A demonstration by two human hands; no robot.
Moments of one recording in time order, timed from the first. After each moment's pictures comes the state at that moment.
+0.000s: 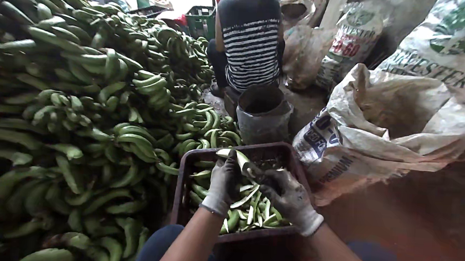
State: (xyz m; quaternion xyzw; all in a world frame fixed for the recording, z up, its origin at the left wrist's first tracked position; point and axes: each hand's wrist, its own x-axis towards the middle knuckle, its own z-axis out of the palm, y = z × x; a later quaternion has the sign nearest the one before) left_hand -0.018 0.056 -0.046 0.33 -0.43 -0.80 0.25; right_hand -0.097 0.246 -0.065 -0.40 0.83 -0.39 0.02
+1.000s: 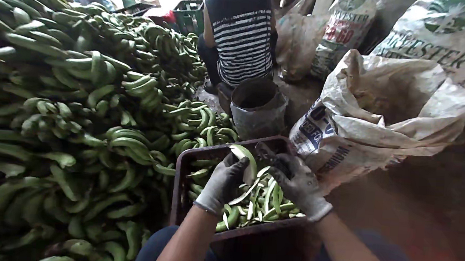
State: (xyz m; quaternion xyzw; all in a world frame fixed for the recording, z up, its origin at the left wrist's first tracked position) left_hand -0.009 0.057 -0.037 0.21 -0.55 -0.80 0.09; right_hand -0.119 0.257 -0.050 -0.33 0.86 -0.38 0.01
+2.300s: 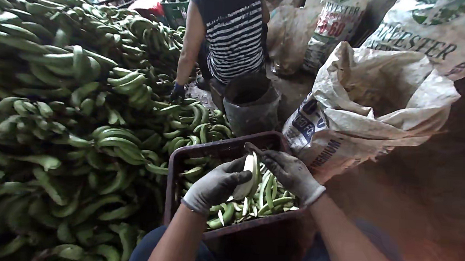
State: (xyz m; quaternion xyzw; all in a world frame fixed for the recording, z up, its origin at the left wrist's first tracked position) left_hand 0.009 0.057 -0.014 0.08 -0.59 -0.80 -0.10; right_hand -0.143 0.261 -0.052 -0.41 0.85 -0.33 0.09
